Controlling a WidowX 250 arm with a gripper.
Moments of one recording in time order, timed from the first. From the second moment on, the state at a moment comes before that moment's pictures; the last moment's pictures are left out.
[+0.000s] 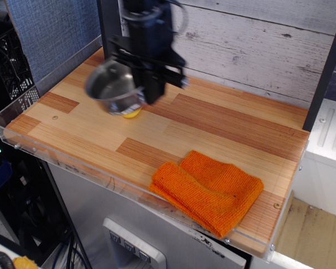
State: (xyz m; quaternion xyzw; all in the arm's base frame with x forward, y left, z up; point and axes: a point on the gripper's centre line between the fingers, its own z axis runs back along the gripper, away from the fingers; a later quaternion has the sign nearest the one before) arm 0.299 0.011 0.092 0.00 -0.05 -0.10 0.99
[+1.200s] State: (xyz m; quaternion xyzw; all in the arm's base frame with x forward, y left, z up) arm 0.261 -0.068 0.033 -0.02 0.01 -0.22 0.98
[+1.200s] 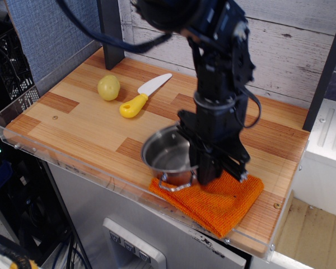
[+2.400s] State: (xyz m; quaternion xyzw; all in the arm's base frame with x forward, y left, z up) arm 0.239 -0.092 0.079 0.04 -0.07 -0.26 0.96
